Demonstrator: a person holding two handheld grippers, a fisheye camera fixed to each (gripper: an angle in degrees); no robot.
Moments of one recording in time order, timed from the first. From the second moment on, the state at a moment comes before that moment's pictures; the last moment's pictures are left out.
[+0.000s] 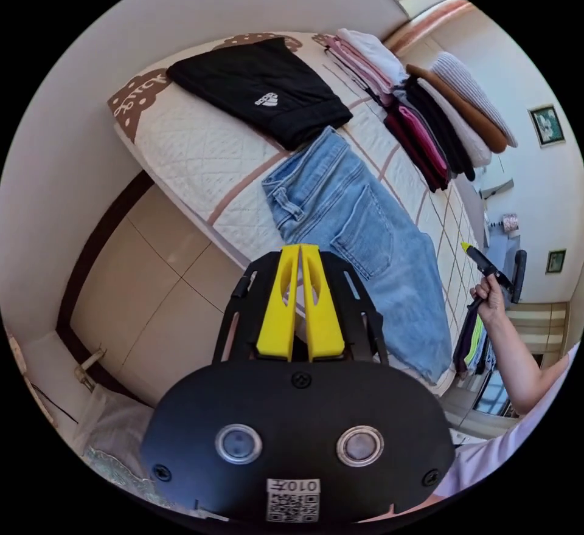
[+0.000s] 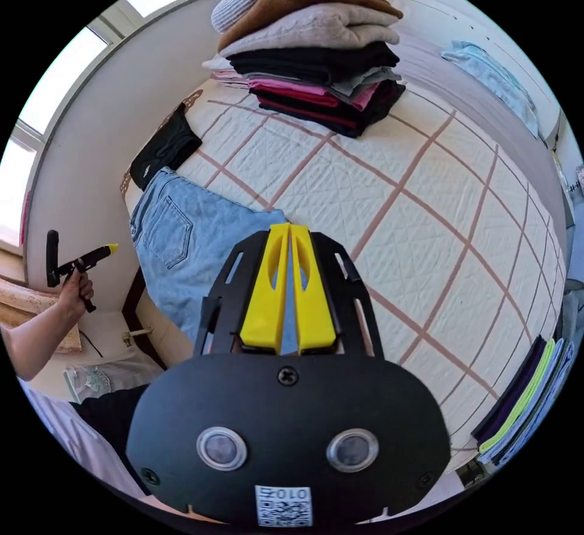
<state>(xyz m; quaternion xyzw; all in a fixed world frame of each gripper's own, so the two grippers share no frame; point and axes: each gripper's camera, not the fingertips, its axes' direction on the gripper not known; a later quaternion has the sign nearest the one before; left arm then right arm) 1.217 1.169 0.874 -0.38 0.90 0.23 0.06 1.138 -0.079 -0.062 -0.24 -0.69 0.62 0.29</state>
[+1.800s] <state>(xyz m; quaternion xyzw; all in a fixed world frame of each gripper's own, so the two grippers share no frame) 0.746 0.945 0.673 0.13 0.89 0.35 -0.26 1.132 0.258 -0.614 -0.50 -0.37 0.78 -0.04</state>
